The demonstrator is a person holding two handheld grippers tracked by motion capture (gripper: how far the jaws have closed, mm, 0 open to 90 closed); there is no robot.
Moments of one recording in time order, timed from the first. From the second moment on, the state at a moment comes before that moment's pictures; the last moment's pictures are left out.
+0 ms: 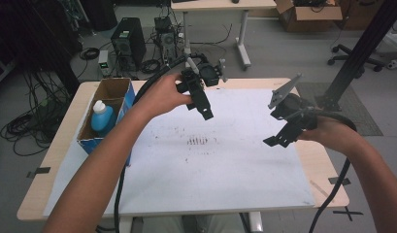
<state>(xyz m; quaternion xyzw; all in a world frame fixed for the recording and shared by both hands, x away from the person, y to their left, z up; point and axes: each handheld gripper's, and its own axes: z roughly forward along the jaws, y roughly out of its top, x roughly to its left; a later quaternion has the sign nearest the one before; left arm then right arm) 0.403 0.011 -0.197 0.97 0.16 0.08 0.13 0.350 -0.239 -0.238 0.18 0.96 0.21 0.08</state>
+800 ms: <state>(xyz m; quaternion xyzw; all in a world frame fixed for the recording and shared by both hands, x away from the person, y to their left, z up) 0.400 0.005 -0.196 0.98 0.16 0.07 0.14 0.344 -0.241 -0.238 0.18 0.96 0.21 0.09</state>
